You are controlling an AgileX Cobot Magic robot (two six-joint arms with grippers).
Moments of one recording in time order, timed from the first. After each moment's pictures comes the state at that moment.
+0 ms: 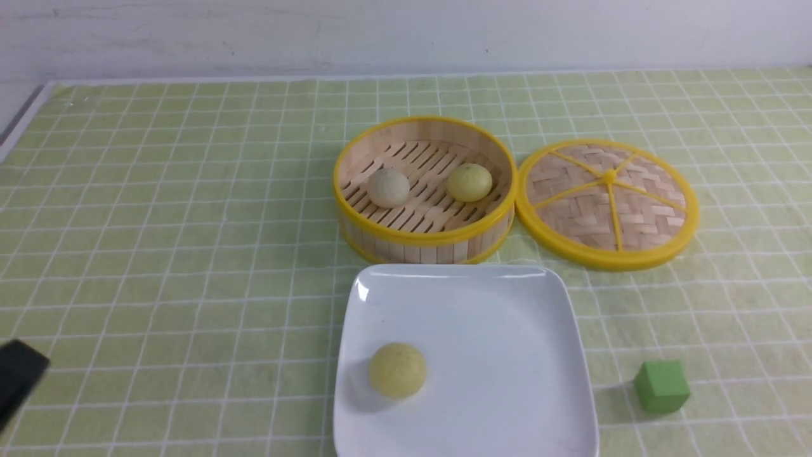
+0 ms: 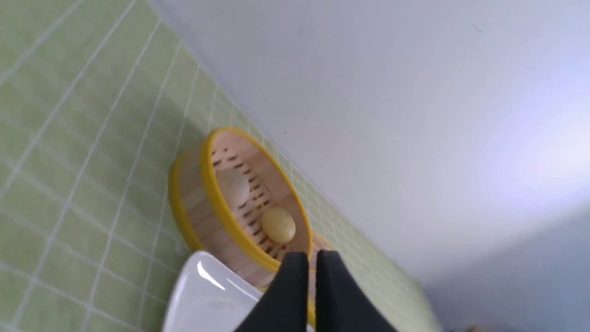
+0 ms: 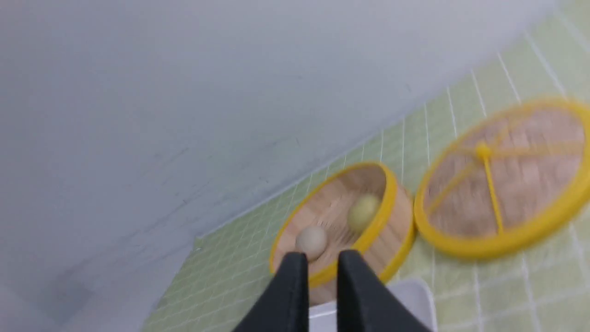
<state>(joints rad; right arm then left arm) 0.07 0.12 -0.44 0.58 0.49 0.07 -0.03 0.13 -0.44 -0.51 0.56 -0.33</state>
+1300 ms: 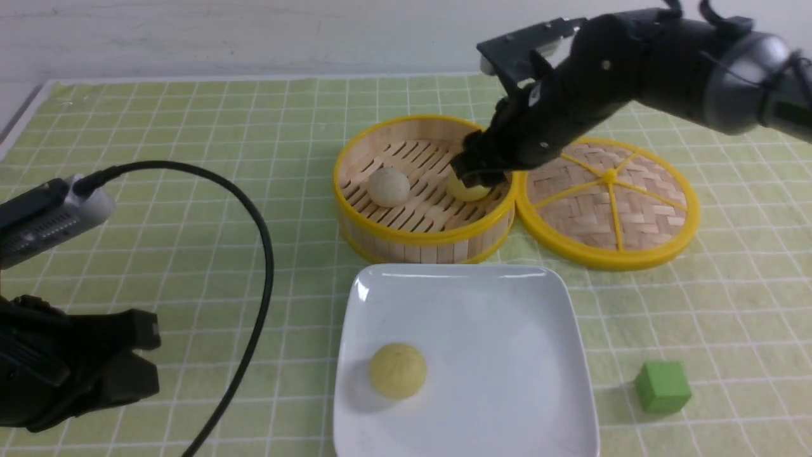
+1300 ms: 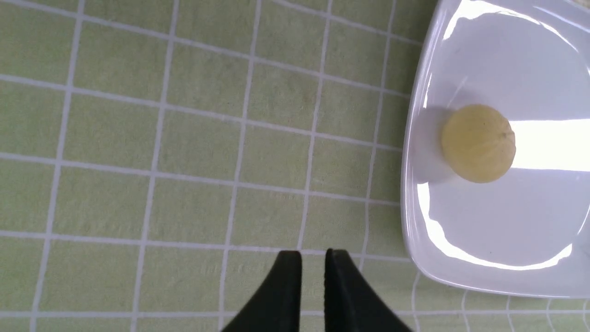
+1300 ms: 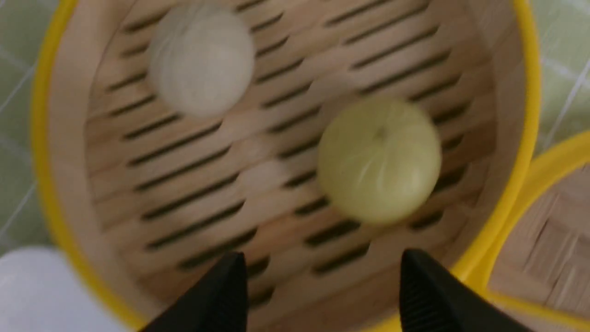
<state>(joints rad) 0.45 2.06 -1.76 0.13 0.67 -0.10 -0.03 0.95 -0.71 -0.36 0.92 -0.08</state>
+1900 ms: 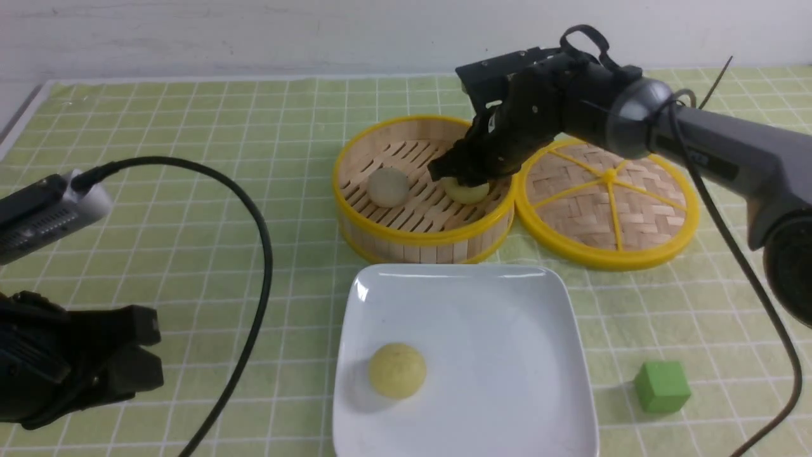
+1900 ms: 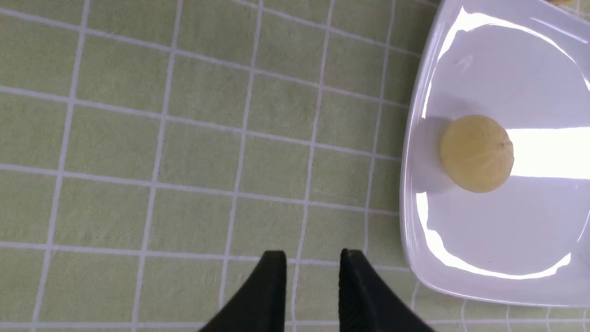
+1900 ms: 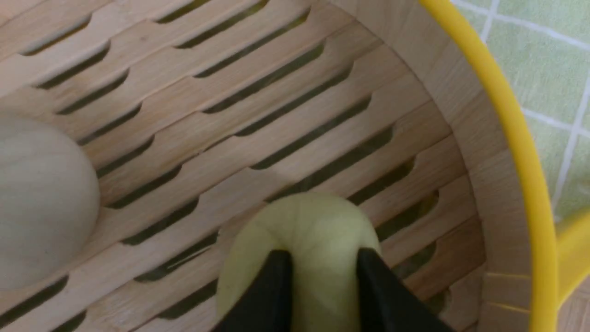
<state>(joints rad) 0.45 2.31 -1.98 0.00 0.64 0.12 -0.03 0.95 -0.71 -0.36 0.90 -0.08</state>
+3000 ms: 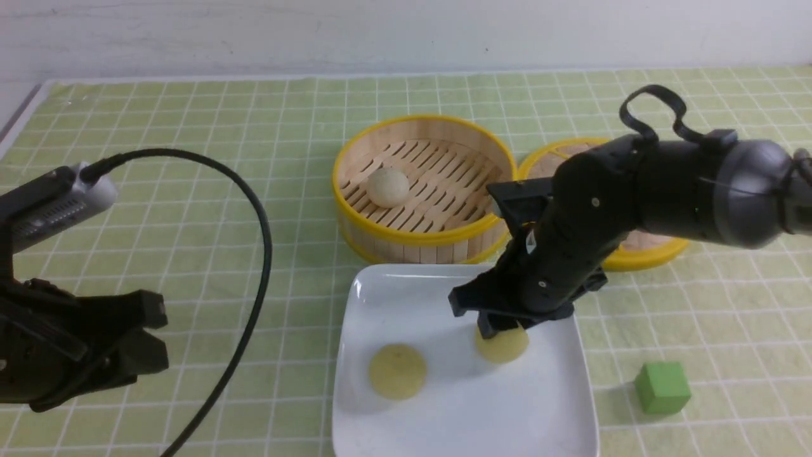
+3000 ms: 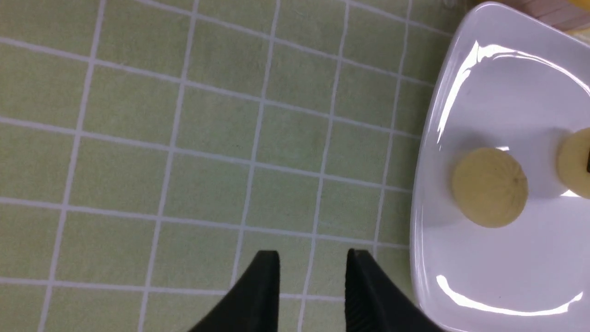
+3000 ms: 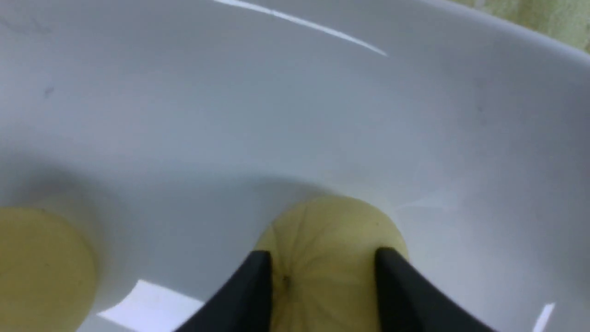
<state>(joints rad) 0.59 1.88 -1.28 0.16 0.71 0.27 -0.03 1.00 -0.71 -0.36 0.83 -0.08</state>
